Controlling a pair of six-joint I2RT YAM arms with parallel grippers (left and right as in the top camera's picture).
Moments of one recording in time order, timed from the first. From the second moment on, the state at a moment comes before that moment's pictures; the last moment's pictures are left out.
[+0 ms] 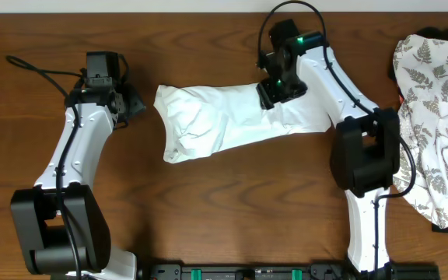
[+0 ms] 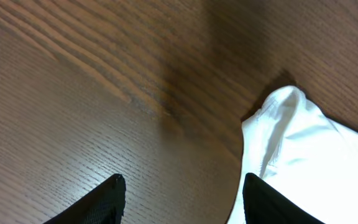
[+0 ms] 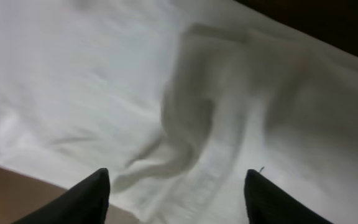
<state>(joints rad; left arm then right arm) 0.05 1.69 1.22 -0.64 -0.09 -0.48 0.33 2.30 1.99 -1.15 -0.17 -0.09</state>
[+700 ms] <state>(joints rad) 0.05 1.69 1.22 -0.65 -0.08 -0.48 0.31 2.30 1.96 -1.12 -0.14 -0.09</state>
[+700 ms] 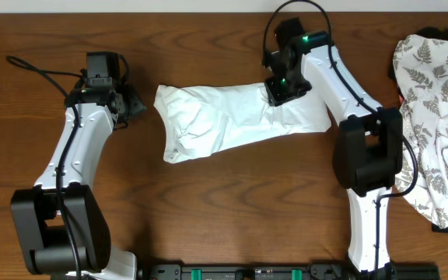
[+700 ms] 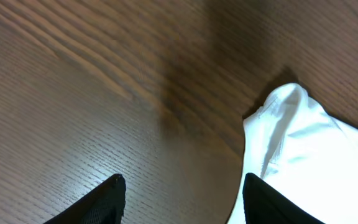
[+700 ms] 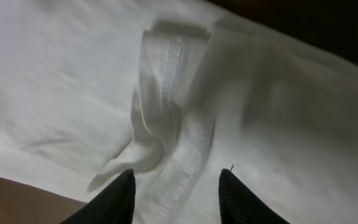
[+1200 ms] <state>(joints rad) 0.05 1.69 1.22 -0.65 -0.08 -0.48 0.31 2.30 1.81 -1.00 -0.14 -0.09</state>
